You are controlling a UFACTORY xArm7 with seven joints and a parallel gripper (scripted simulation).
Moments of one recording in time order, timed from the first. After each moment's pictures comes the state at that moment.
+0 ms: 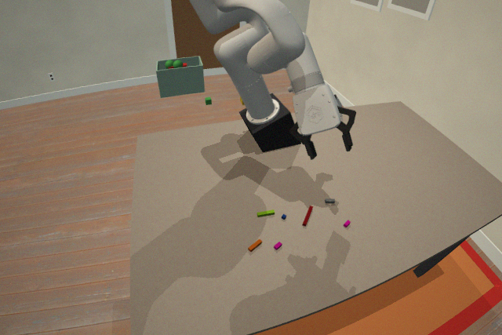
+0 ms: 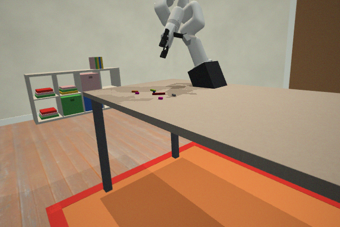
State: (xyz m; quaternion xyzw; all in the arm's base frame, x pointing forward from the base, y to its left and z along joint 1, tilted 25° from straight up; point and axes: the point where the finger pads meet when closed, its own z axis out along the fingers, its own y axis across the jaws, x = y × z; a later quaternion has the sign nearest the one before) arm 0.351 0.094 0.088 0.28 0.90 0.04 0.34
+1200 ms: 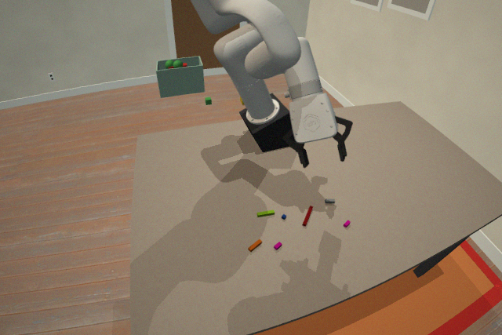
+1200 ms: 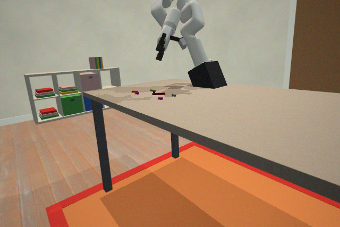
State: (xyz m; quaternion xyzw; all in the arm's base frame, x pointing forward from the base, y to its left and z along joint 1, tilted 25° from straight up) arm 0.362 0.070 0.083 0.25 0.91 -0.01 0.34
